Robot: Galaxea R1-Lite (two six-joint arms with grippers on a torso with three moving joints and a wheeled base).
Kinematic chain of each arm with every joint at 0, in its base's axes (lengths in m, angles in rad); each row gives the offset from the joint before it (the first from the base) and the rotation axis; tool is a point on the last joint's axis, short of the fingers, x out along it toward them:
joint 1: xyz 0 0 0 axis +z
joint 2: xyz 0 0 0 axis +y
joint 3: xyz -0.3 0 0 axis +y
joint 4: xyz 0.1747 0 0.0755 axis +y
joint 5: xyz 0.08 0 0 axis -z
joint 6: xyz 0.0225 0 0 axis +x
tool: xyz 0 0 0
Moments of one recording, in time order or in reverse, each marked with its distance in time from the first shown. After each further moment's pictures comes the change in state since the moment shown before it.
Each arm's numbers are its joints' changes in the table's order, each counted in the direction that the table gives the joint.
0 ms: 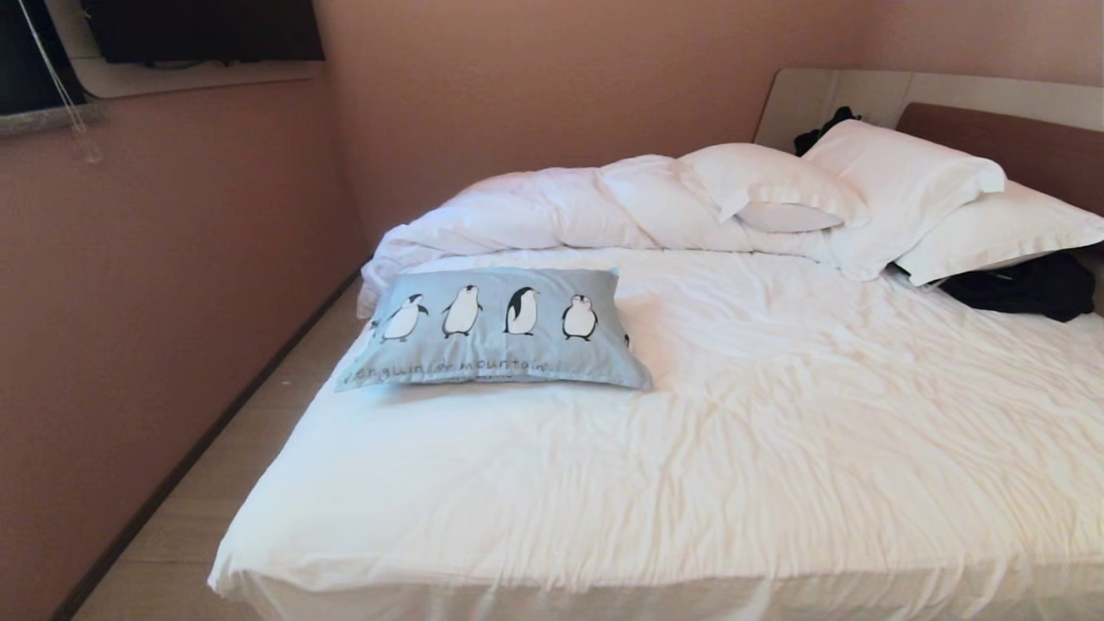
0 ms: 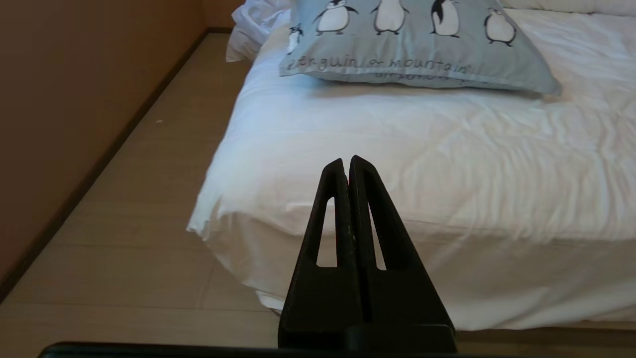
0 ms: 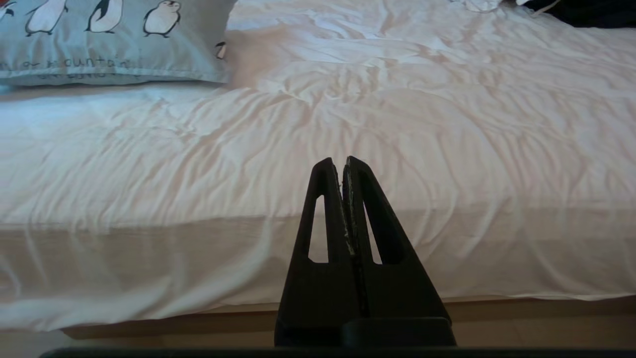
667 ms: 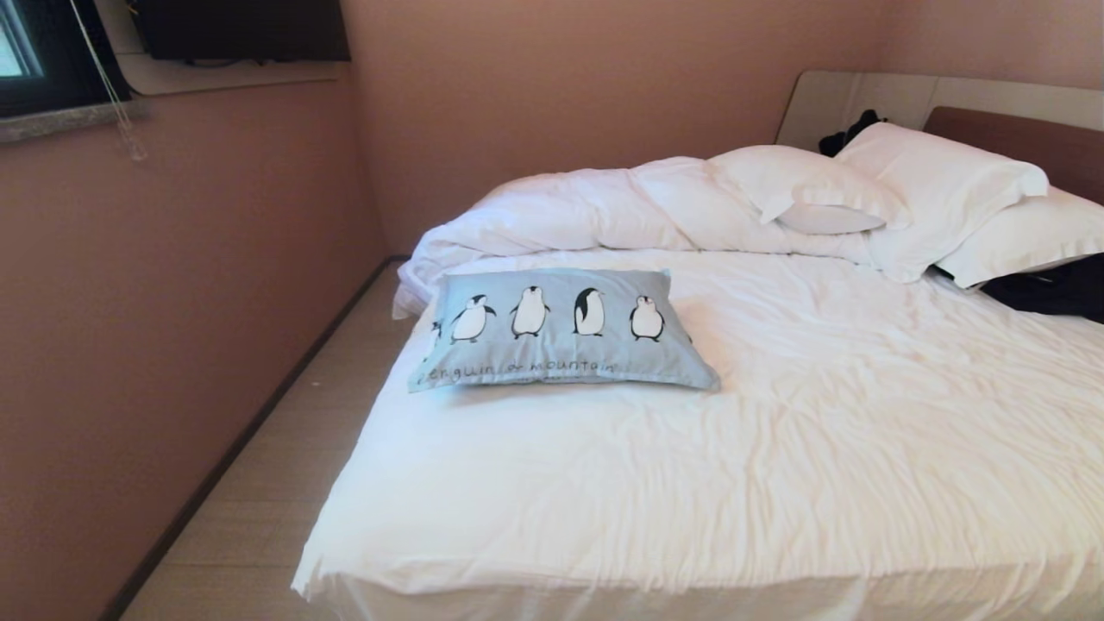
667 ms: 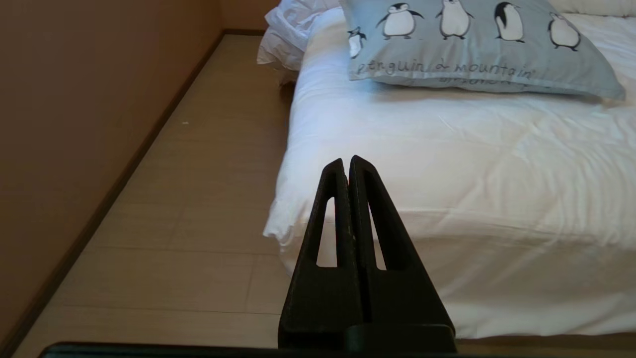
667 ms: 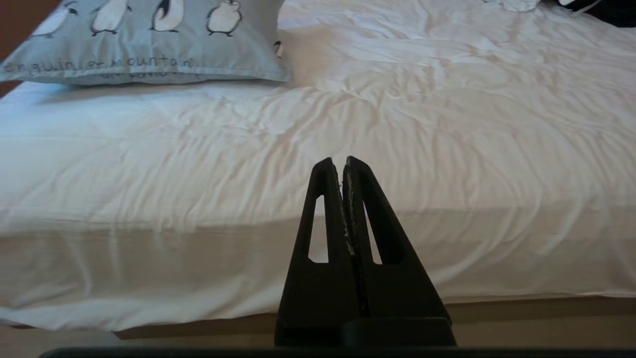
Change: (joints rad) left arm 0.000 0.000 0.000 -0.001 0.000 0.000; right arm 0.000 0.000 0.000 0.000 0.000 0.000
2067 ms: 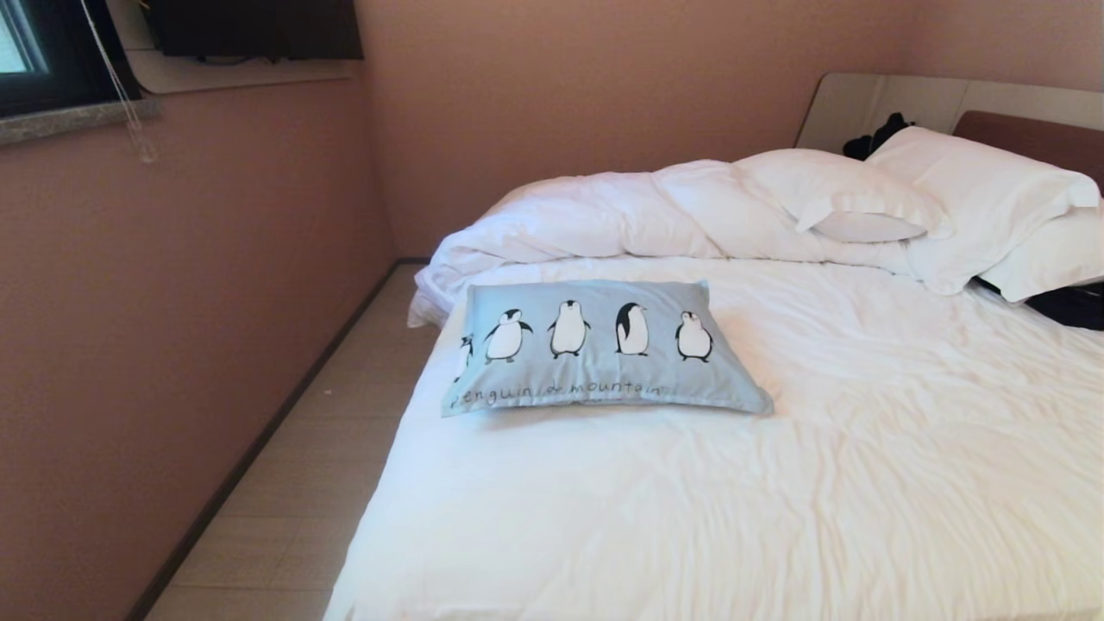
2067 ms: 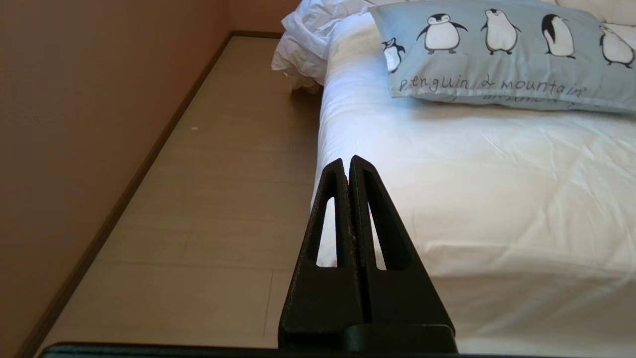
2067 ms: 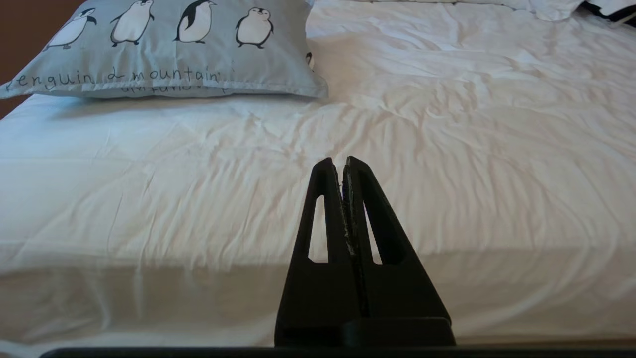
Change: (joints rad) left arm 0.000 0.000 0.000 0.000 -0.002 -0.010; right arm 0.000 0.000 0.000 -0.001 0.000 -0.004
